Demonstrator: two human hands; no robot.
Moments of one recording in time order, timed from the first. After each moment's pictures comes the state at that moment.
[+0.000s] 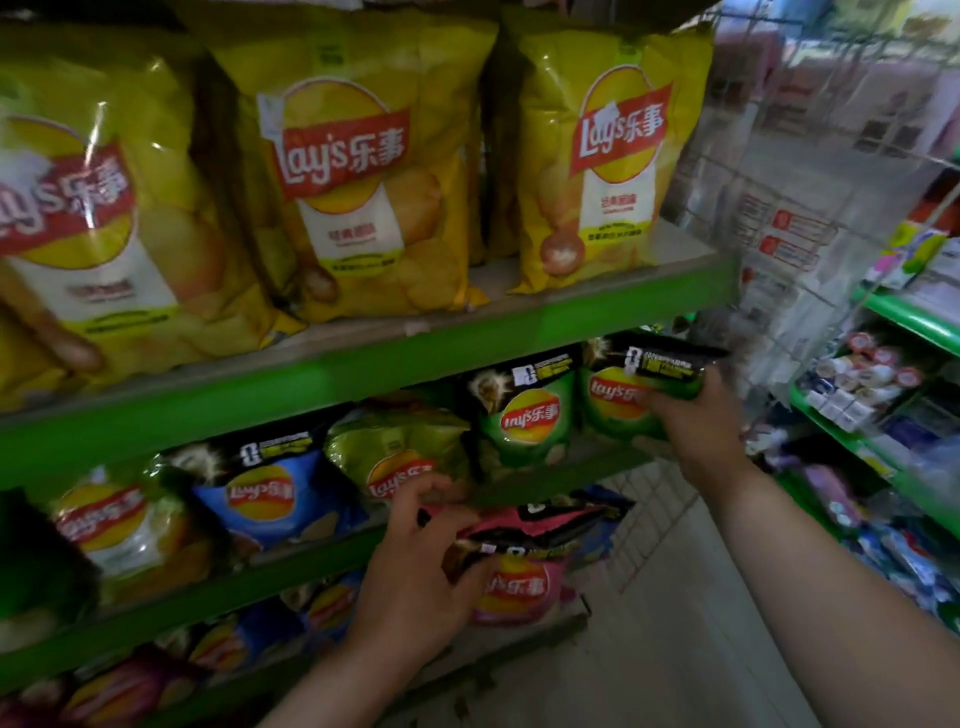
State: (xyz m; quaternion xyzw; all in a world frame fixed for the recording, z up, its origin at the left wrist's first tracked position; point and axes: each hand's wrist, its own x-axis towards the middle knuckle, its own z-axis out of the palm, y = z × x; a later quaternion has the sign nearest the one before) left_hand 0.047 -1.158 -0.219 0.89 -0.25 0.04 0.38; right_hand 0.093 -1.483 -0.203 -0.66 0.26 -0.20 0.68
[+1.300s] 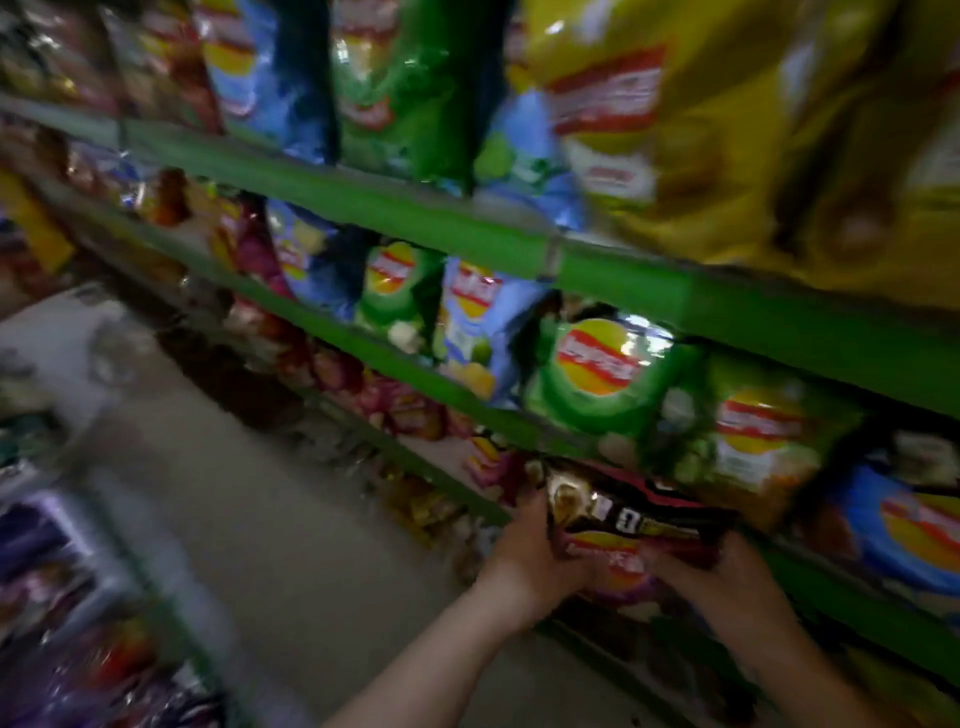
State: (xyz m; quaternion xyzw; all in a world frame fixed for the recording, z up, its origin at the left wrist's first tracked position) left_hand -0.036 -0.784 -0.288 0.78 0.19 0.04 0.59; right_hand 0.061 -0.966 -0.281 -0.77 -0.10 0.24 0.58
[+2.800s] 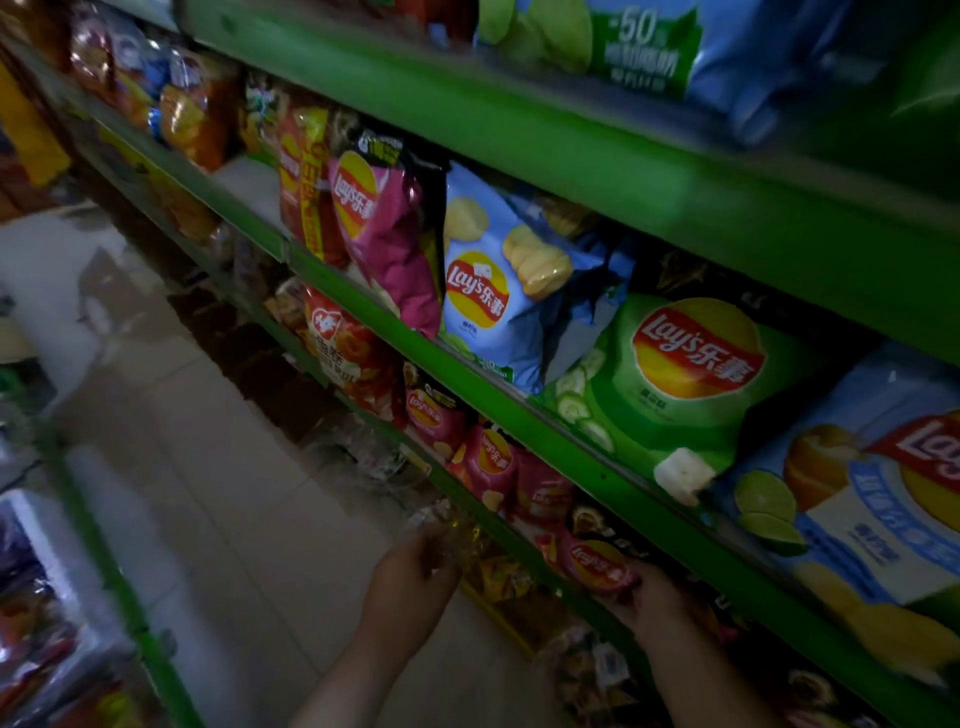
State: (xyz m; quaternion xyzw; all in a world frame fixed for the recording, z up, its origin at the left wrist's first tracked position) left_hand -0.079 -0.327 -0.406 0.77 0.42 0.09 0.46; right_hand 0.115 -0.495 -0.439 -0.59 0.34 0.38 0.62
